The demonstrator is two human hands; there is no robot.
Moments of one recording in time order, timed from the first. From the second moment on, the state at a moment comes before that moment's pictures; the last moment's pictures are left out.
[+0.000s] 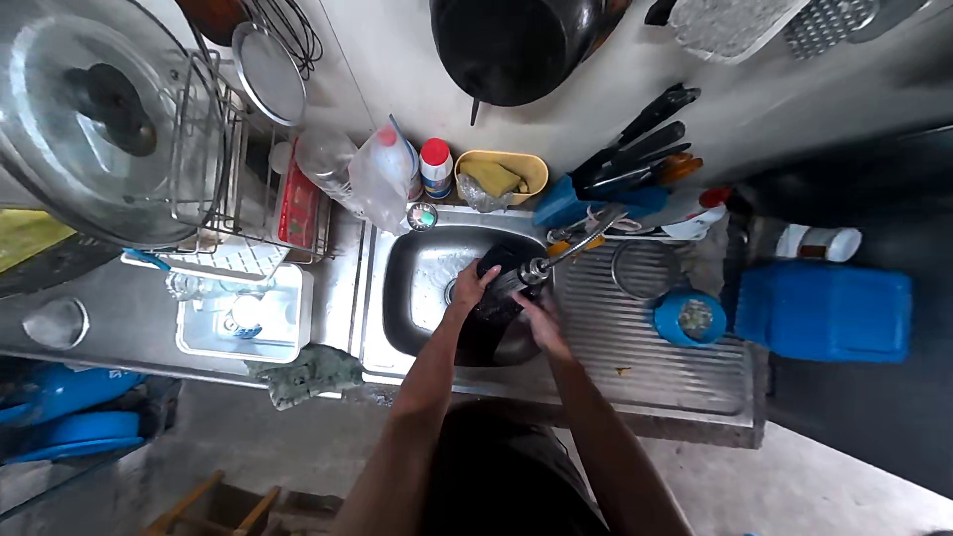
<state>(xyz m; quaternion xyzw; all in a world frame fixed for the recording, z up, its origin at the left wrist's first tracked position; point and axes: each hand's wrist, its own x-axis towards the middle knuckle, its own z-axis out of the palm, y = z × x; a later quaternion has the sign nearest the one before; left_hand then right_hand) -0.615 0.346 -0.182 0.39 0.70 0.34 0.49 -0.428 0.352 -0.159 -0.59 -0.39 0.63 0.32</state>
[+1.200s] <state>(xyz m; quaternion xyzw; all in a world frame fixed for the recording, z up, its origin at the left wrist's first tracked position) -0.599 0.305 -0.231 0.15 0.57 0.42 0.69 -0.380 0.299 -0.080 -0.57 -0.32 0.66 0.37</state>
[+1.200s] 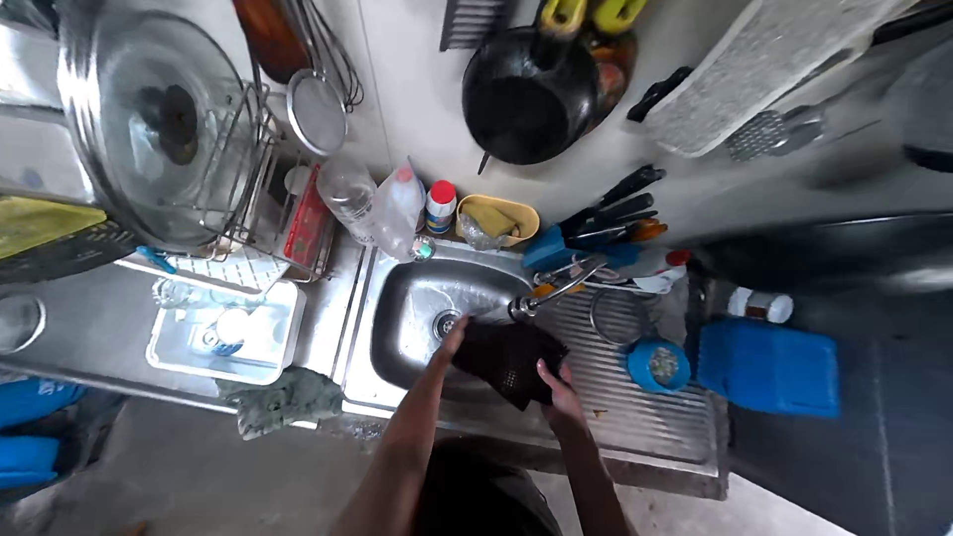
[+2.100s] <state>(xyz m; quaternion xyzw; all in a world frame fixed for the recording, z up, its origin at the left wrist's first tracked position) -0.688 0.271 -0.018 0.44 0.78 0.33 0.30 -0.423 0.334 -0.158 -0.56 -0.32 0.73 0.23</state>
